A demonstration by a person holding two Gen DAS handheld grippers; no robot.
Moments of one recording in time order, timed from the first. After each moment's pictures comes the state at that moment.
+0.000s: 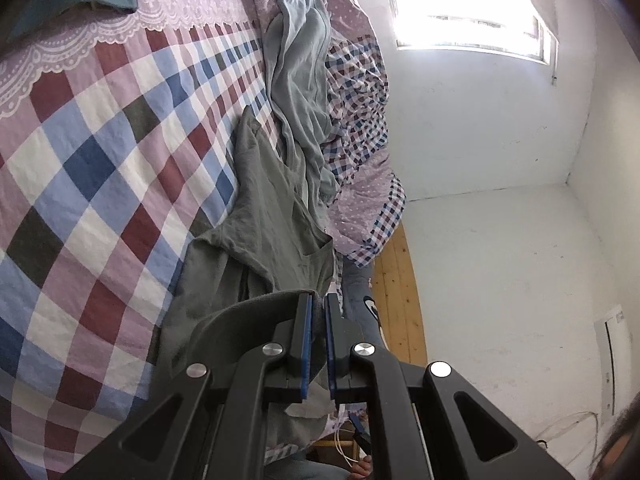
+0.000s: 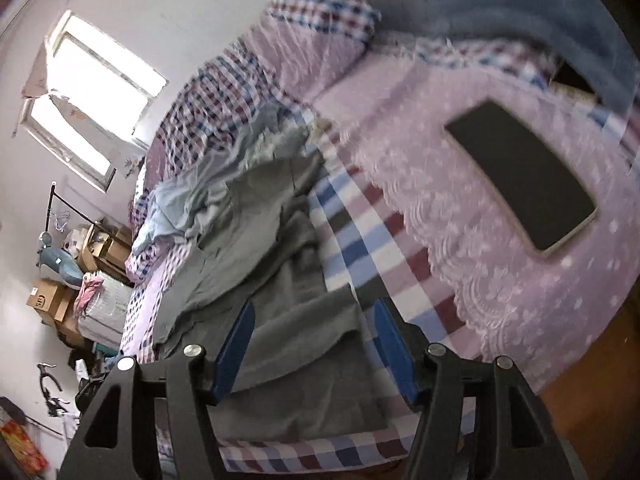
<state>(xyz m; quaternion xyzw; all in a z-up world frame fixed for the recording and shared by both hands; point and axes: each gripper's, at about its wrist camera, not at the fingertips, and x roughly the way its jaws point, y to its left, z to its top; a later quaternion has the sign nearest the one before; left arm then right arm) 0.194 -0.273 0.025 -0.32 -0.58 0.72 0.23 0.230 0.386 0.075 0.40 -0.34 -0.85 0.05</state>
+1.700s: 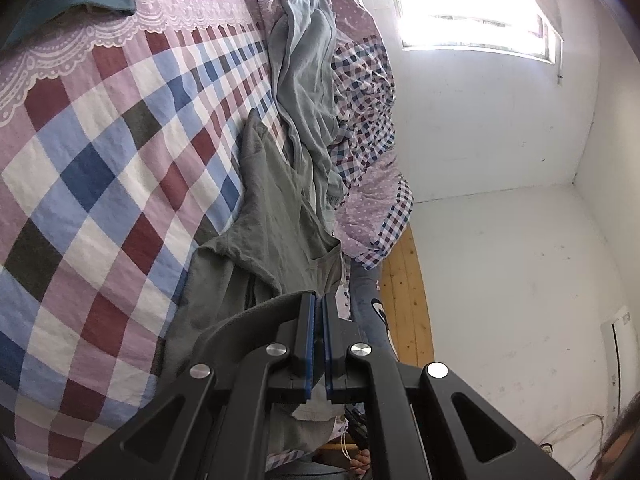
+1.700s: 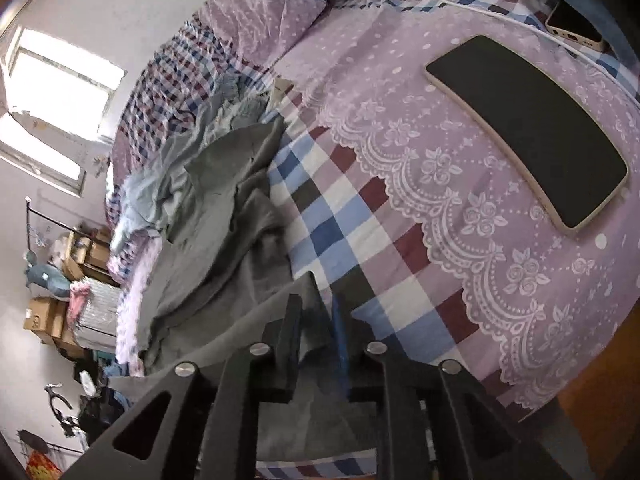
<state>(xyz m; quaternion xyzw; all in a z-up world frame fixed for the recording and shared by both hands) 0.183 -0.267 0.018 -0.33 -0.57 0.72 0.22 0.197 0.387 0.039 0.46 -0.36 -0.81 0.02</state>
